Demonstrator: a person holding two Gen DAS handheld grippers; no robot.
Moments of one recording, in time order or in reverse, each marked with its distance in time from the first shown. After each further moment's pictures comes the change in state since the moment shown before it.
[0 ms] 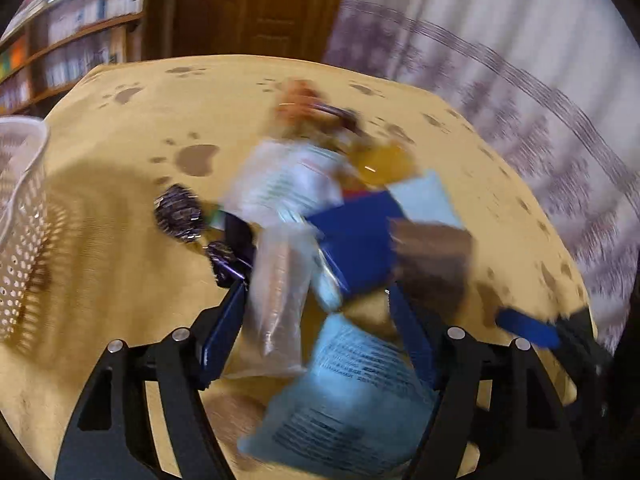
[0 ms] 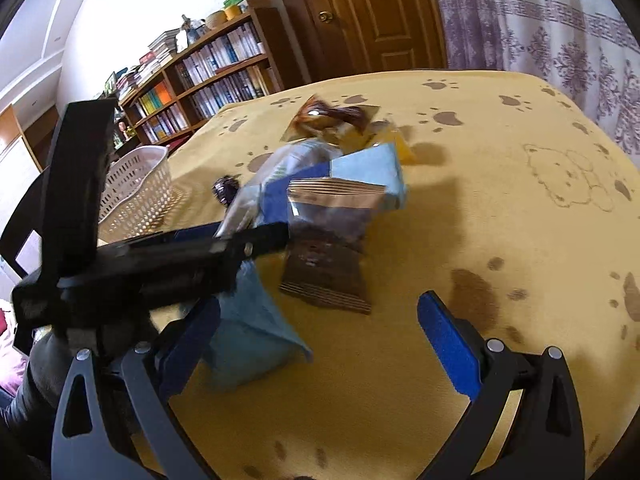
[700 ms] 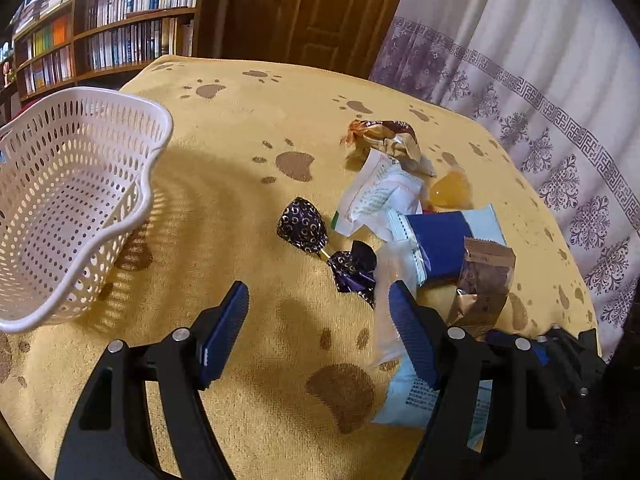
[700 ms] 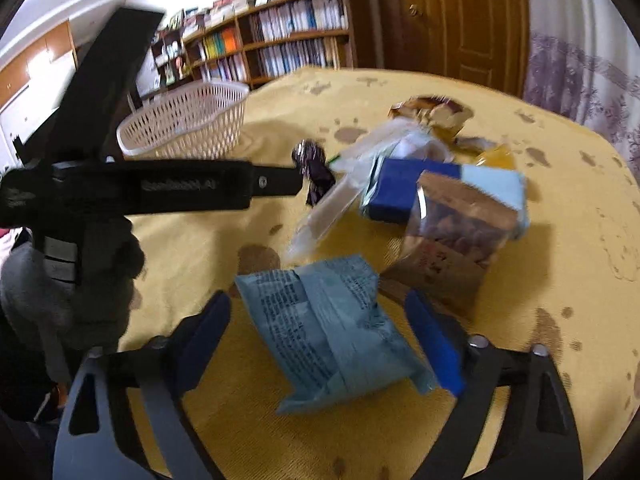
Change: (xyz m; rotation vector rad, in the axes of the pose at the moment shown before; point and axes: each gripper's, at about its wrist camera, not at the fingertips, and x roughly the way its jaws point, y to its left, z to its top) left arm -0.039 0.064 0.000 -0.126 -0.029 0.122; right arm 0.030 0.061 -0.006 -0.296 0.093 0.093
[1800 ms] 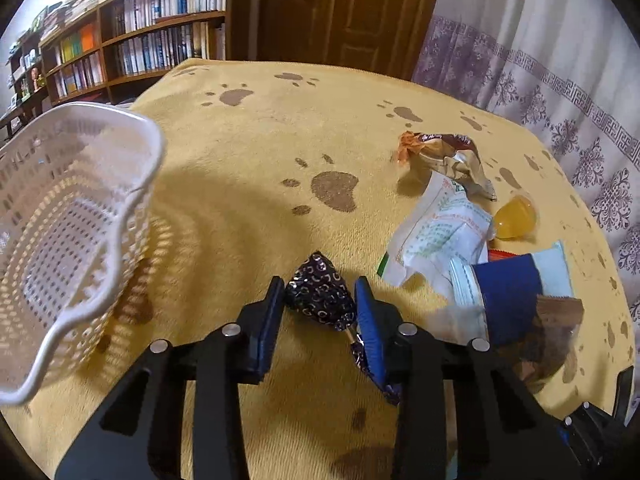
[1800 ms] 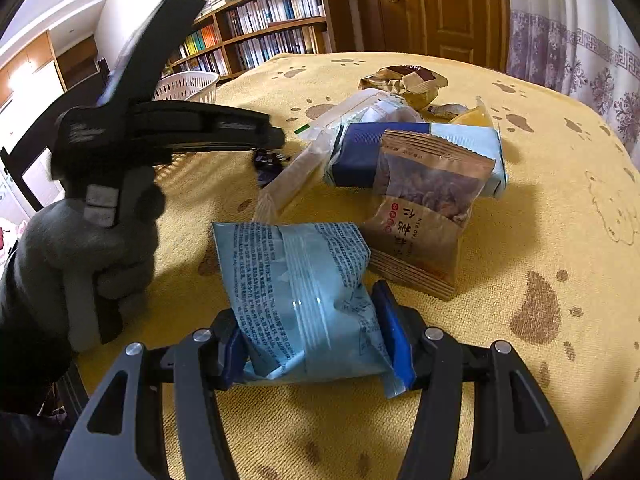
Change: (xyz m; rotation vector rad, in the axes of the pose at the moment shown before) left arm 0.028 0.005 0.022 -0.035 -0.038 0.167; right arm 0.000 -0.016 -0.017 0.065 0.017 -0.036
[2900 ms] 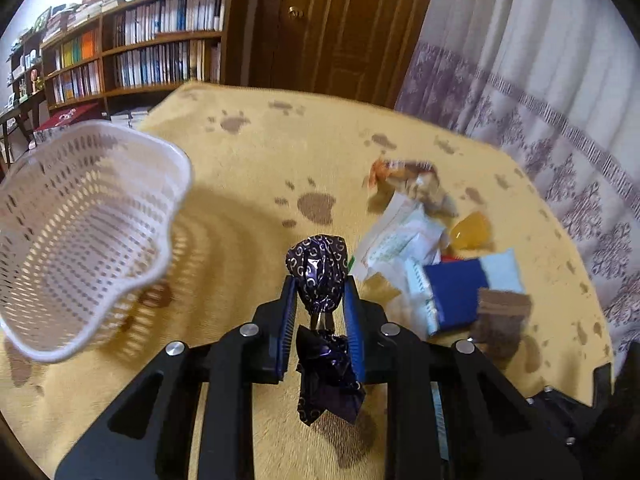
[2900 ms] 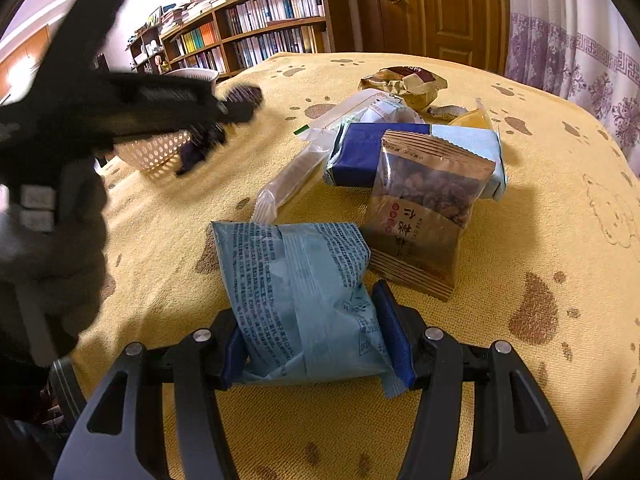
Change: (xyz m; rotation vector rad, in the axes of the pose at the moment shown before) left arm -0.054 0.002 0.000 -0.017 -0.091 -0.057; right arm 0.000 0.002 0.000 -0.013 0.001 -0.019
